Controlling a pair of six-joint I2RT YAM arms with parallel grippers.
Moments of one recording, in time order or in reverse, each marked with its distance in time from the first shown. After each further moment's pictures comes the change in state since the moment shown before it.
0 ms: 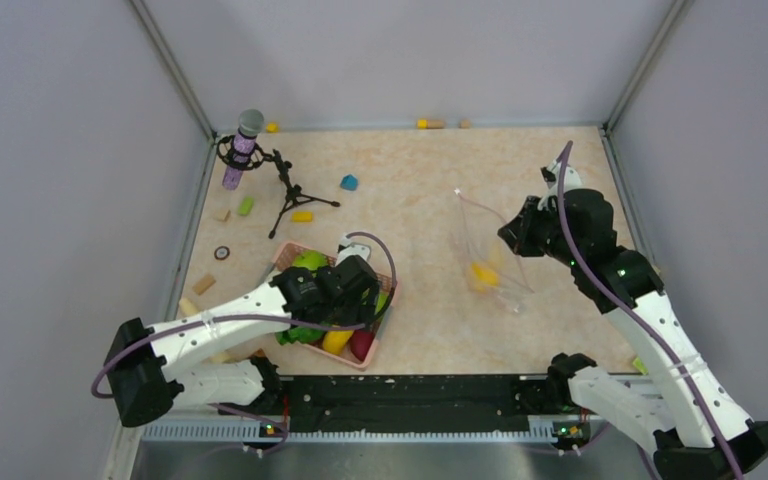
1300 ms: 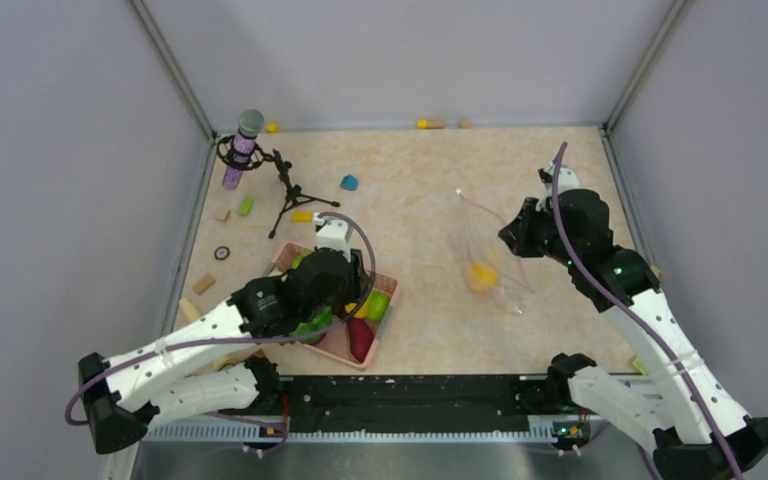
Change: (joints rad) left arm 0.000 -0.175 -0.004 0.217 -0.151 0.026; right arm 0.000 0.011 -0.013 0.002 0.019 -0.015
